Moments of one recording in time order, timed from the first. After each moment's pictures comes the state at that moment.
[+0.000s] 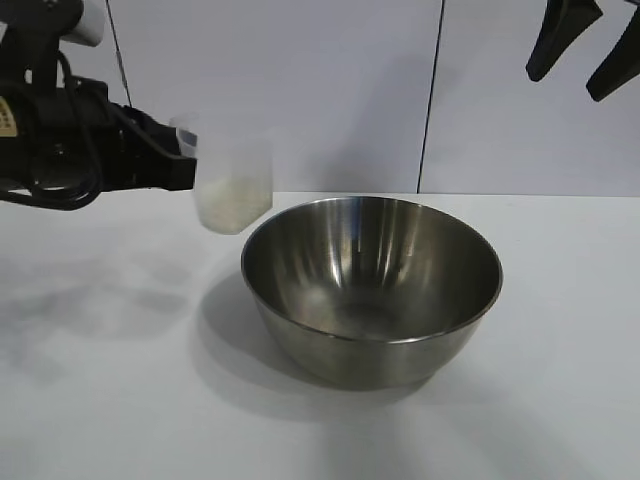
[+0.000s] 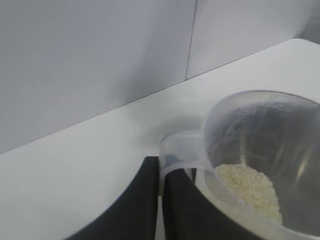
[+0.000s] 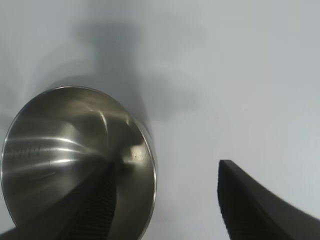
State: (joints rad) left arm -0.45 1.68 -0.67 0.34 -0.68 -0.13; right arm 0.01 1.71 -1.56 0.27 1.09 -0.07
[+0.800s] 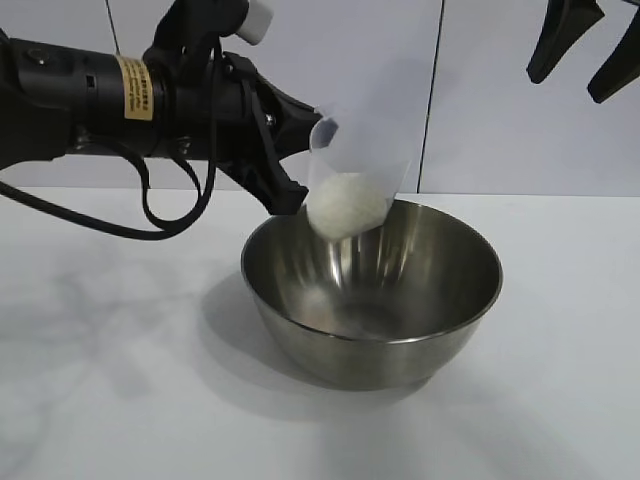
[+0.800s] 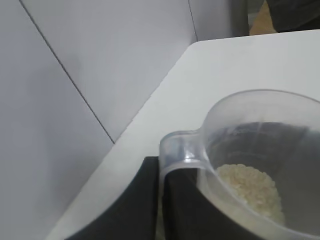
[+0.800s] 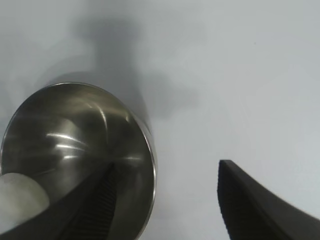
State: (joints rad) left arm -0.55 1.80 -0.92 0.67 -0.67 0.08; right arm 0.01 1.71 -1.56 0.26 1.10 -0.07
